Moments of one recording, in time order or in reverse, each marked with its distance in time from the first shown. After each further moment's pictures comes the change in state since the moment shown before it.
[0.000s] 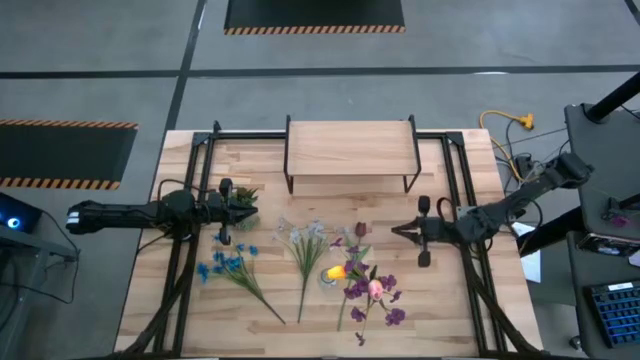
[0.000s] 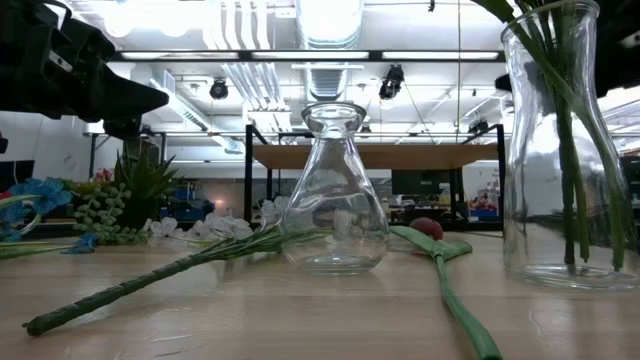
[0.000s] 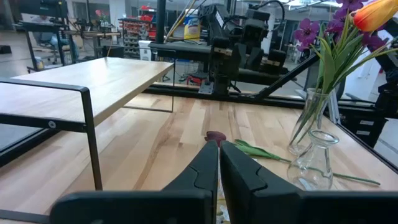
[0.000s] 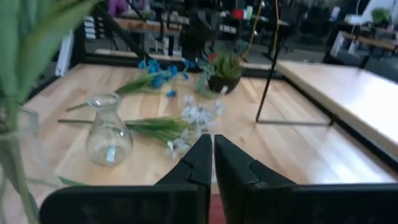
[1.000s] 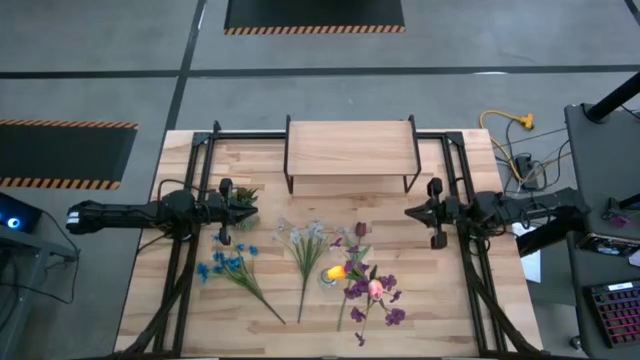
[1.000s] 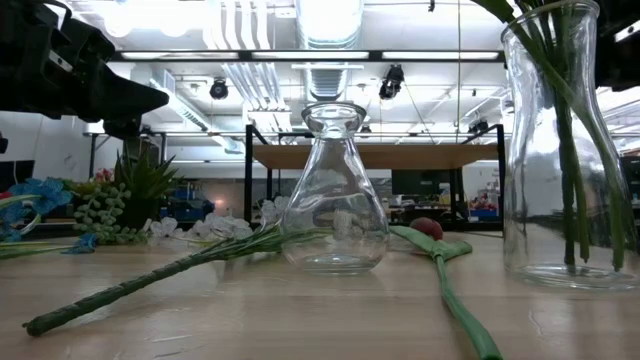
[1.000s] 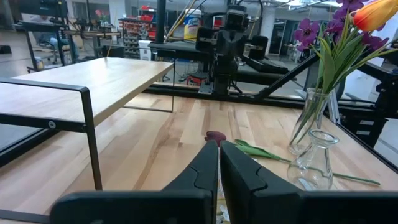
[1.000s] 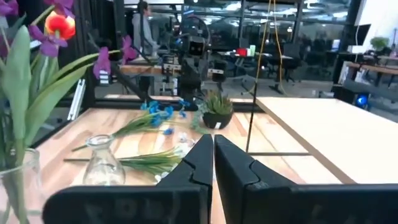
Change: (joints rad) left arm 0.000 0.000 0.000 0.000 0.000 0.000; right arm -0.339 -0.539 -0.056 -0.286 -0.393 -0.034
